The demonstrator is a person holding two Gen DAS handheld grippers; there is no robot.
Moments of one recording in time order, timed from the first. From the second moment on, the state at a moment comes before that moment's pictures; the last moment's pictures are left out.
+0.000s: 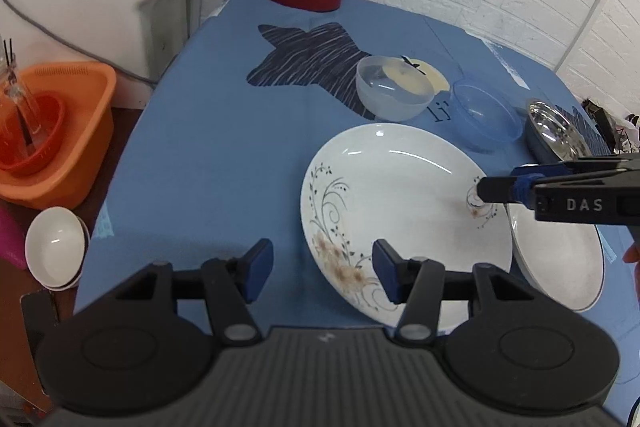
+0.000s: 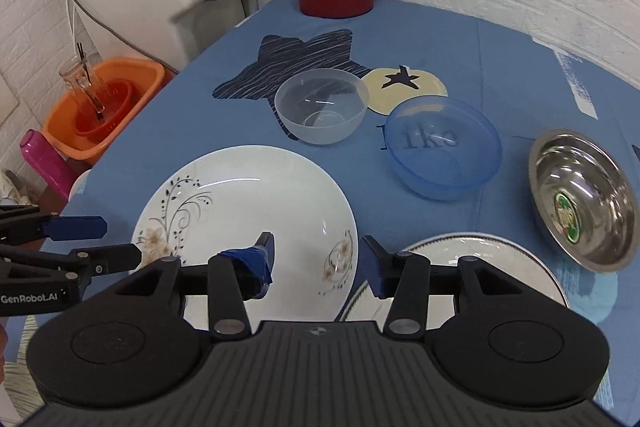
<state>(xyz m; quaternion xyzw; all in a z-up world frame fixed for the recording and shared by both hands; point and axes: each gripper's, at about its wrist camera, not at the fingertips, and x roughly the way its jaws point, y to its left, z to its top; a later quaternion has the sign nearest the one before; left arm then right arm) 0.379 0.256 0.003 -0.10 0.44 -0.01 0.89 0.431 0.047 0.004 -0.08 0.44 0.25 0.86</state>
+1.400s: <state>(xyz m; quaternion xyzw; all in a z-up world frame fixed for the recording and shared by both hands) 0.389 0.277 -0.008 -0.15 0.46 0.01 0.87 0.417 0.055 -0.020 0.04 0.47 0.26 0.84</state>
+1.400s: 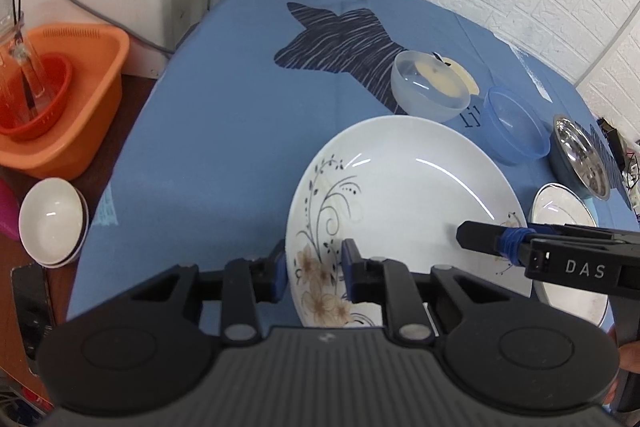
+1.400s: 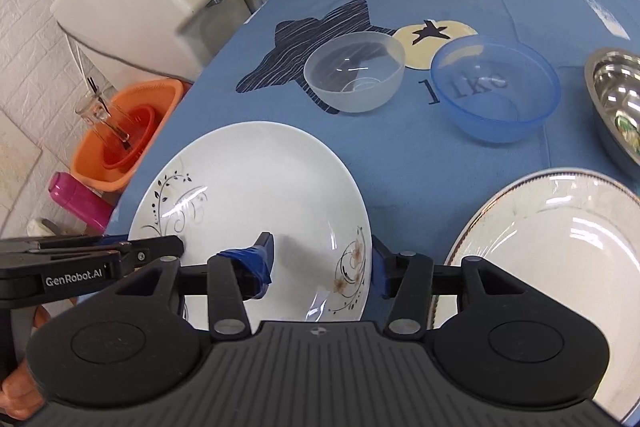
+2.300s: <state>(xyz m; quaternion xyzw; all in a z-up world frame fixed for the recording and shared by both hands) 0.211 0.203 0.003 -0.08 0.45 0.00 0.89 0.238 0.014 -0.021 0.04 0.47 0.23 0.85</state>
